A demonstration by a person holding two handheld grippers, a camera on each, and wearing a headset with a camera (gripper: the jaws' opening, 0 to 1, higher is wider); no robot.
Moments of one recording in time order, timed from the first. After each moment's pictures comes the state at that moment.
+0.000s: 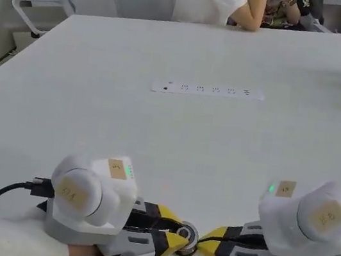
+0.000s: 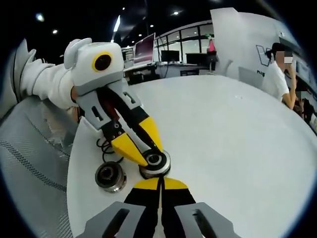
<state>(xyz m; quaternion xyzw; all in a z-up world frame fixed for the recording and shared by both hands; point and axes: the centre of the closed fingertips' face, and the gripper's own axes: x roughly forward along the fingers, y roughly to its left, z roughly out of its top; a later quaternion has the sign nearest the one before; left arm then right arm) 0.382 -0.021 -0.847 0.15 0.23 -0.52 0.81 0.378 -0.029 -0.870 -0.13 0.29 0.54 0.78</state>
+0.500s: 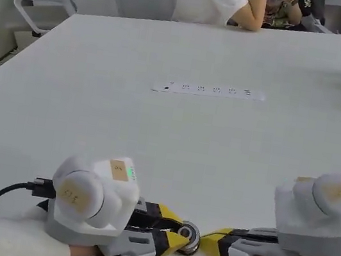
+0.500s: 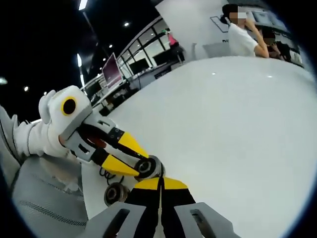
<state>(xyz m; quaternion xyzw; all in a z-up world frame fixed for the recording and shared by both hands) 0.381 -0.021 -0.847 0.16 0.23 -0.52 0.81 0.383 -0.035 -0.865 0.08 0.37 0.47 0.80</state>
